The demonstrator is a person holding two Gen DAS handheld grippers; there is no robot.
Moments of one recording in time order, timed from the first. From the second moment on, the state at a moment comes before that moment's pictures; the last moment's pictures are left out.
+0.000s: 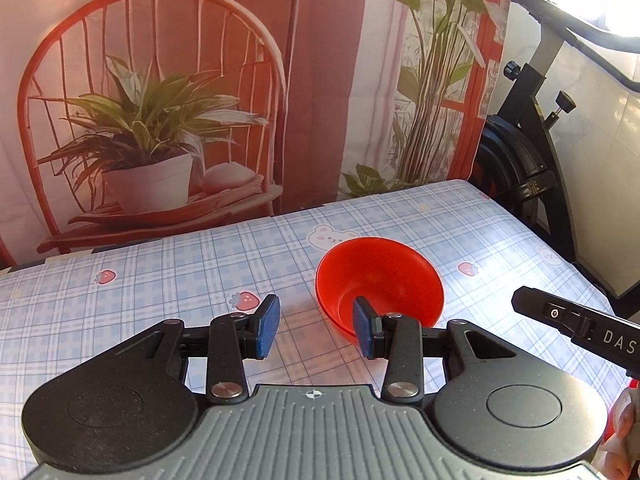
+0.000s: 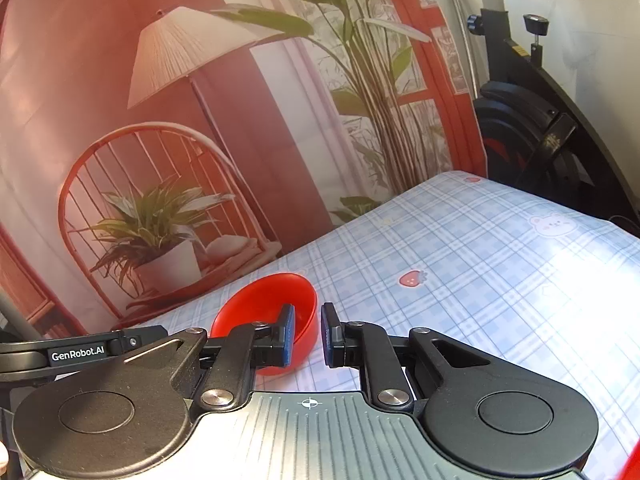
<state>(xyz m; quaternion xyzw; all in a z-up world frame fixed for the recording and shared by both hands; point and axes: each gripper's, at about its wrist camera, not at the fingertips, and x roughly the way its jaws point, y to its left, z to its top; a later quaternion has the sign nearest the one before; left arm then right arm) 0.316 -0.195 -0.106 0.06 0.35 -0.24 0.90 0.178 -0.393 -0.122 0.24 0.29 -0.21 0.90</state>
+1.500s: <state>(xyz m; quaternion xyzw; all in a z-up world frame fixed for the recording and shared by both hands) 0.174 -0.275 -0.078 0.03 0.31 -0.38 0.87 -0.048 -0.435 -0.077 0.18 0.24 -0.38 0.88</state>
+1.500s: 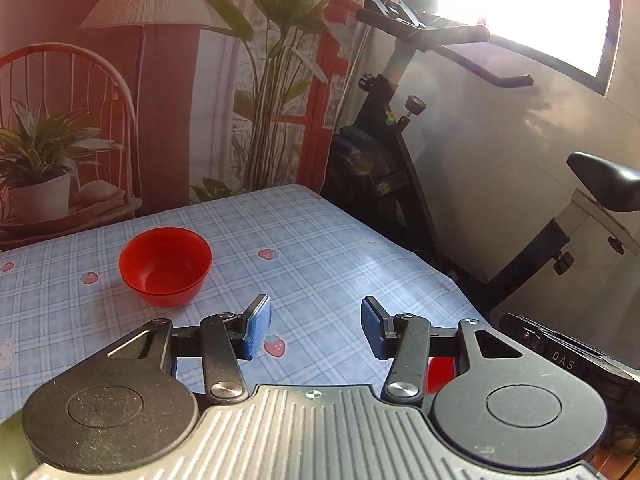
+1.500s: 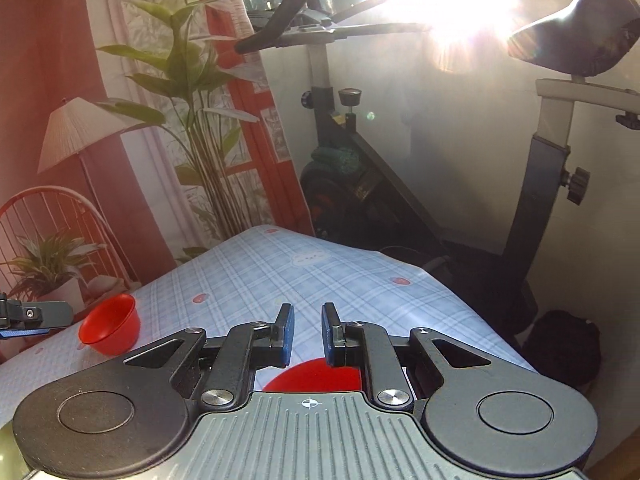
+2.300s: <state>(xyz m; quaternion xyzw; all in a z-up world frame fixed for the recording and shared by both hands) 0.147 -0.351 -0.185 0.08 0.41 -0.46 0.78 -0.091 -0.440 -0.130 0.22 0.30 -0.41 0.84</state>
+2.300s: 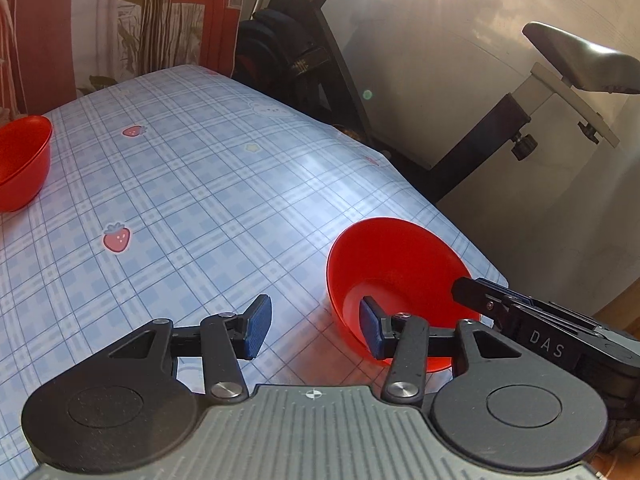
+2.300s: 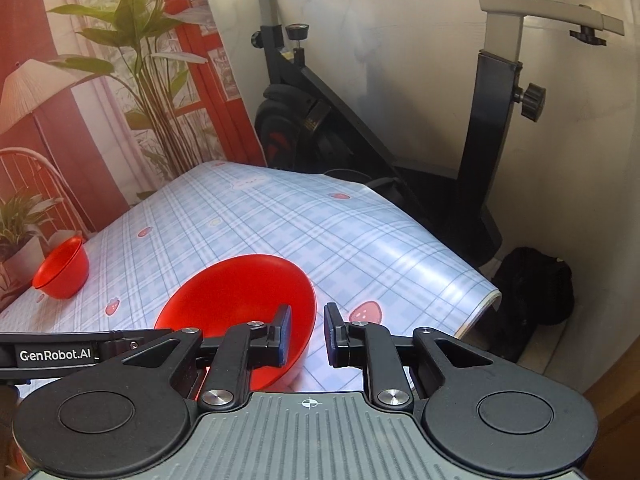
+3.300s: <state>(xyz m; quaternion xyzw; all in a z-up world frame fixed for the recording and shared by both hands) 0.187 -0.254 -0.110 -0.03 0.36 -0.40 0.84 0.037 -0.407 -0.060 0.17 0.28 -0.28 0.90</state>
